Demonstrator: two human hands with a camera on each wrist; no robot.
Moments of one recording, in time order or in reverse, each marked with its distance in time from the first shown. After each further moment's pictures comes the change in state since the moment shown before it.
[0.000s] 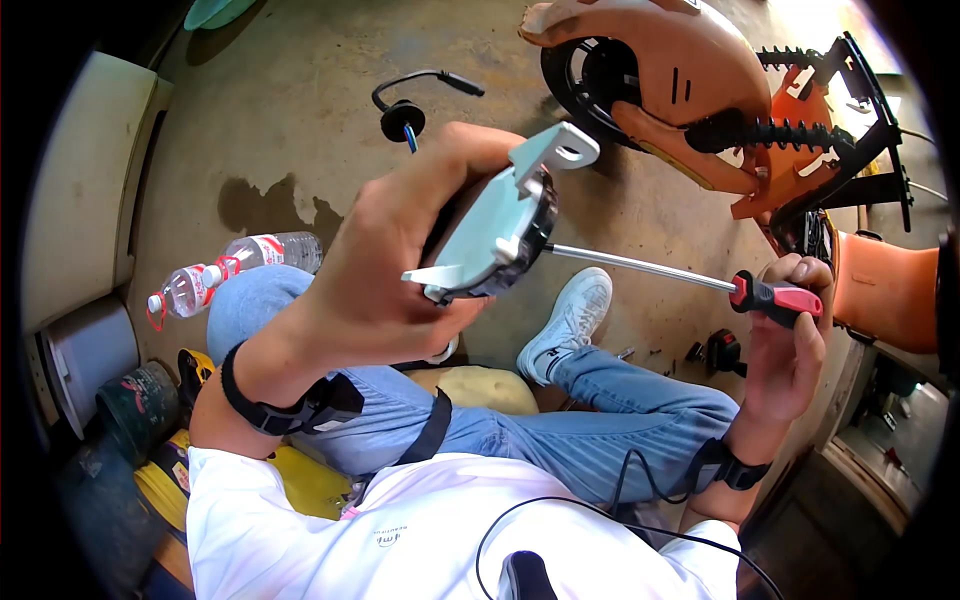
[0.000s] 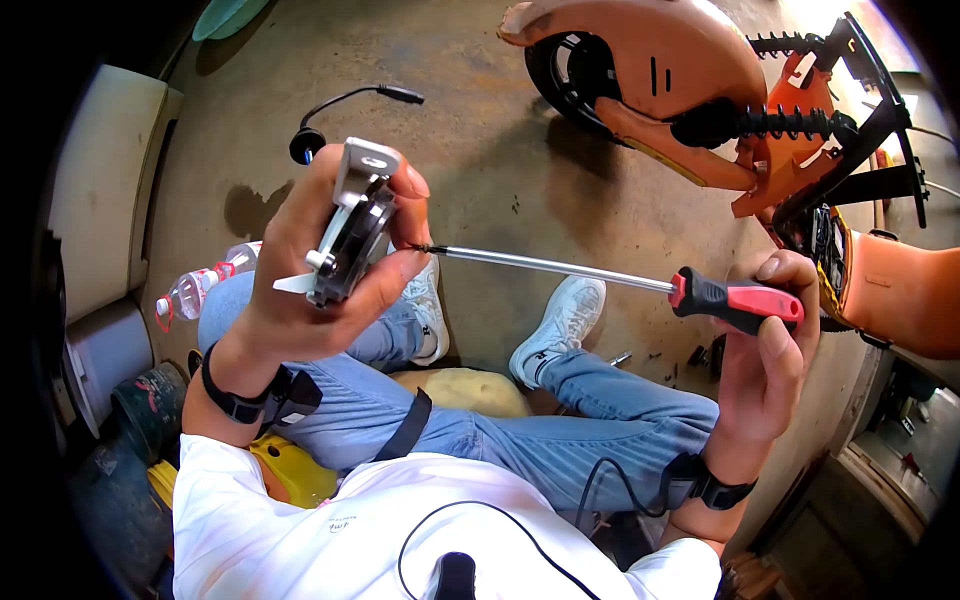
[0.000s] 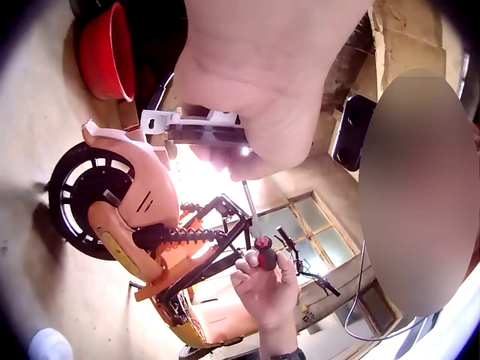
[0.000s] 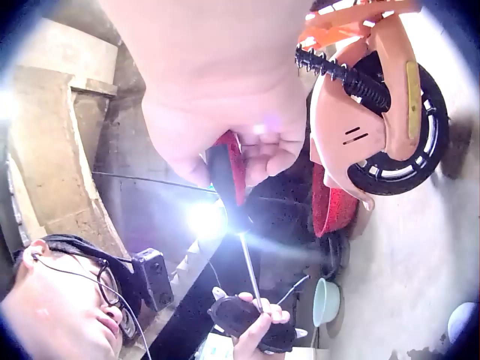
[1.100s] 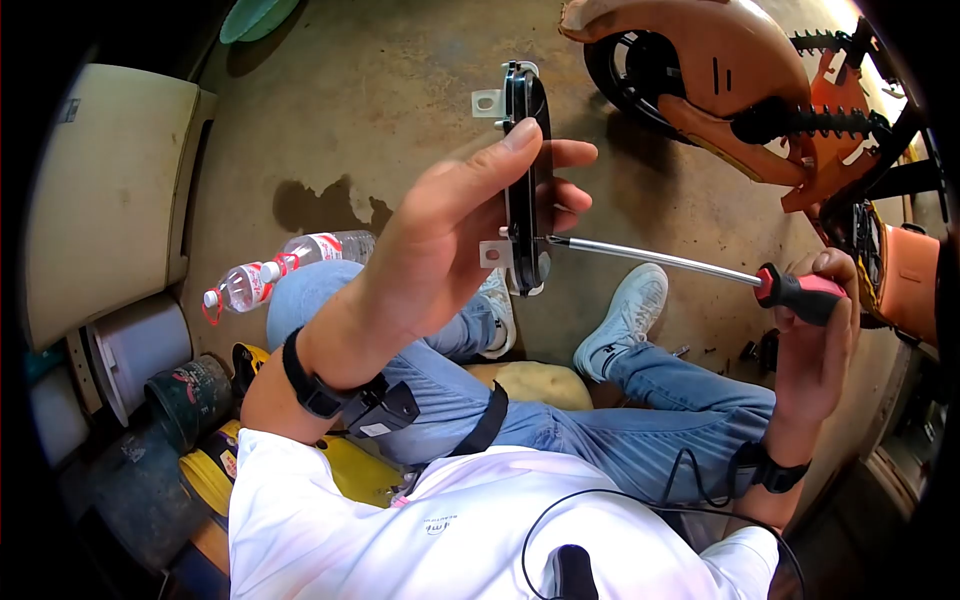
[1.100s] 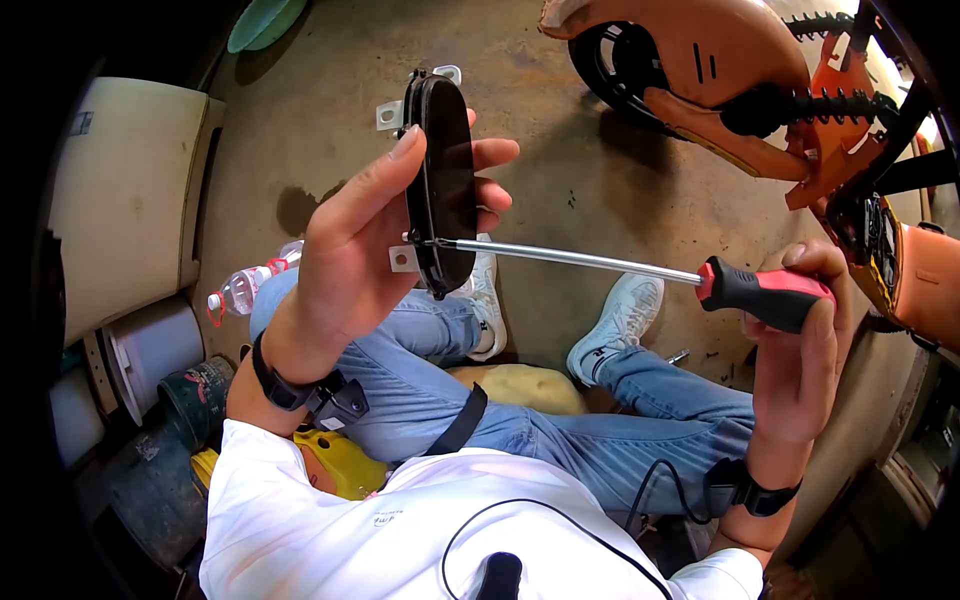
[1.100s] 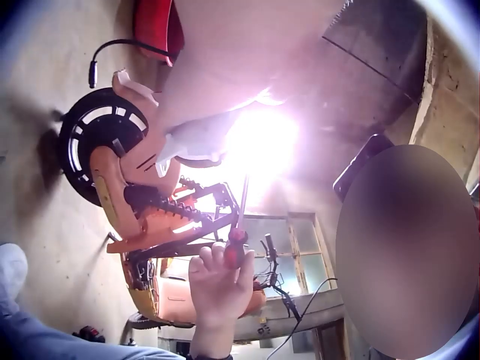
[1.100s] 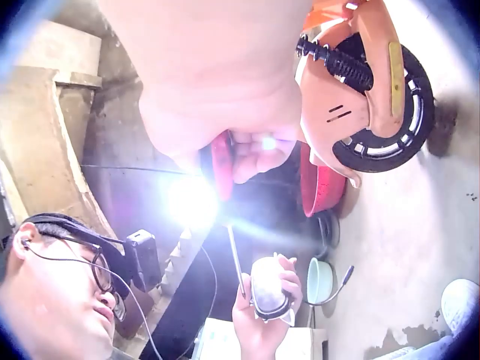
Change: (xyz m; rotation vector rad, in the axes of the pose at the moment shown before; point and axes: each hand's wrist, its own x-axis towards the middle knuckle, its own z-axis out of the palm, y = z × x) left_hand 0.007 -0.001 -0.004 -0.873 0.071 -0.652; right_hand -0.010 0.015 0.001 0.061 -0.104 0.043
